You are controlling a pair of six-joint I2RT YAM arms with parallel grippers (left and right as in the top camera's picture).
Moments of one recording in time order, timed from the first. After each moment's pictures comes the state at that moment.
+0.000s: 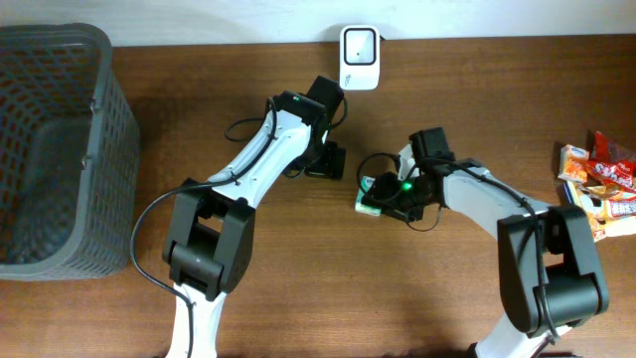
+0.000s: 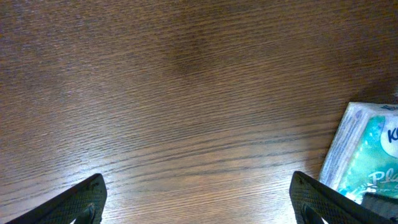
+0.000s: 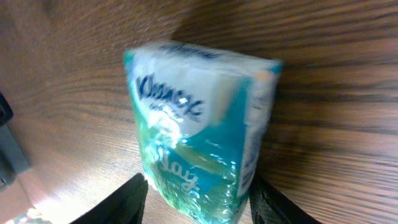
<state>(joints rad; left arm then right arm) -0.50 2.20 1.84 -1.10 0.02 -0.32 0.21 1.85 1.01 -0.45 -0.54 0.52</state>
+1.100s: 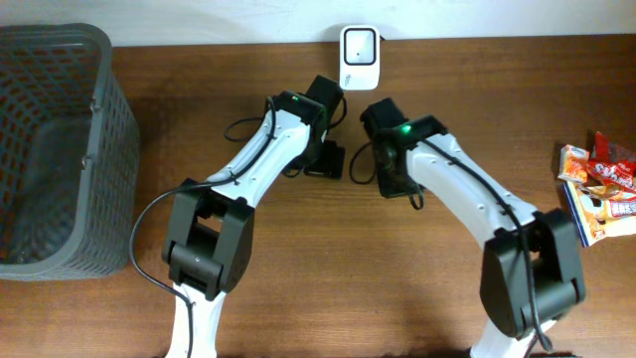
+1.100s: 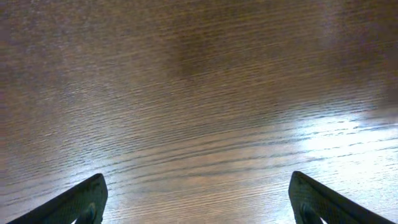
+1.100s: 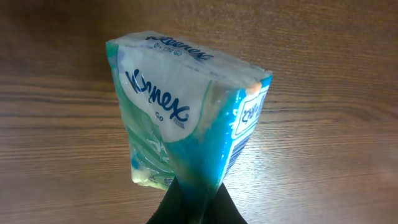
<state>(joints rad) -0.49 2.20 1.84 -1.10 0.02 -0.32 0.41 1.89 1.43 -1.07 0.31 0.33</state>
